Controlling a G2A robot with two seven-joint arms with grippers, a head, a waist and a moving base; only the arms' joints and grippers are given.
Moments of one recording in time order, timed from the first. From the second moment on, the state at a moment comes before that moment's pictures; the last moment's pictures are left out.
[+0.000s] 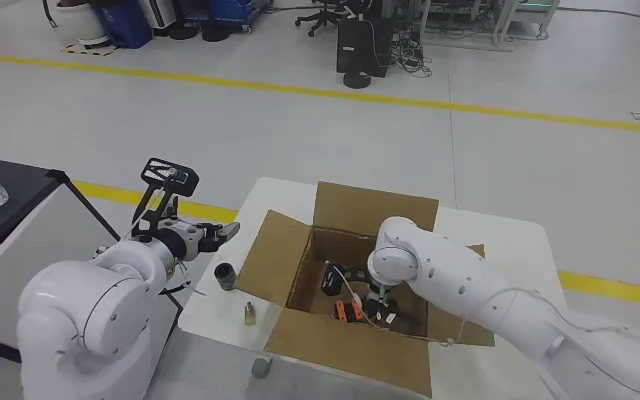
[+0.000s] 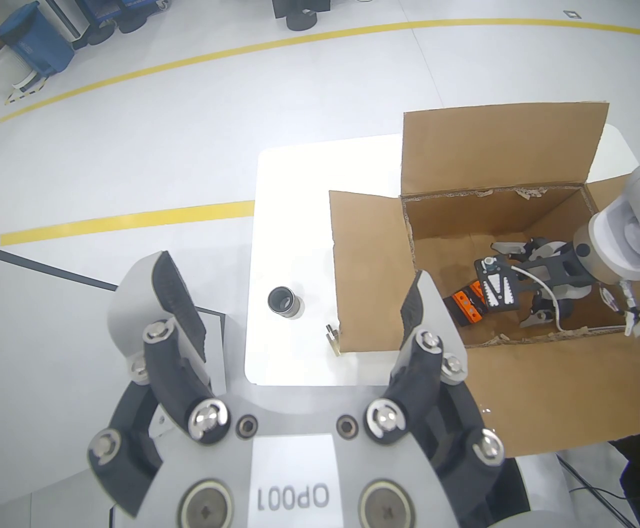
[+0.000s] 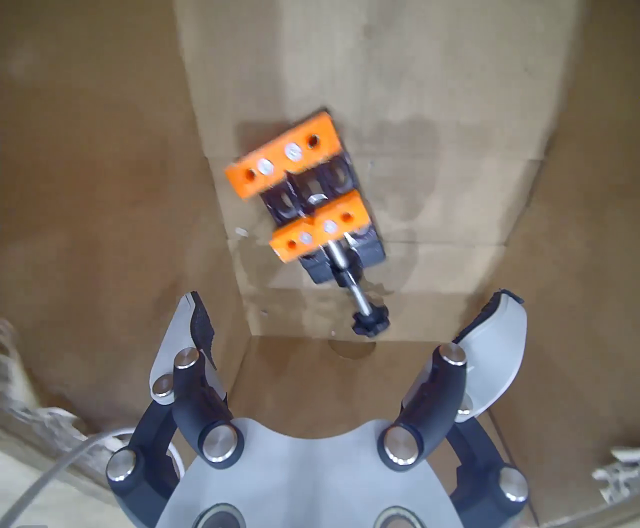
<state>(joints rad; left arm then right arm) 1.26 -1.34 -1.63 -2.35 1.21 -0.09 -1.47 -0.39 -1.17 0.17 -1.27 -0.42 -0.45 1.37</state>
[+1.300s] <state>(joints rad) 1.26 -1.34 -1.63 -2.35 1.21 -0.09 -1.47 -0.47 -1.24 0.17 -1.05 -0.67 -0.56 1.26</state>
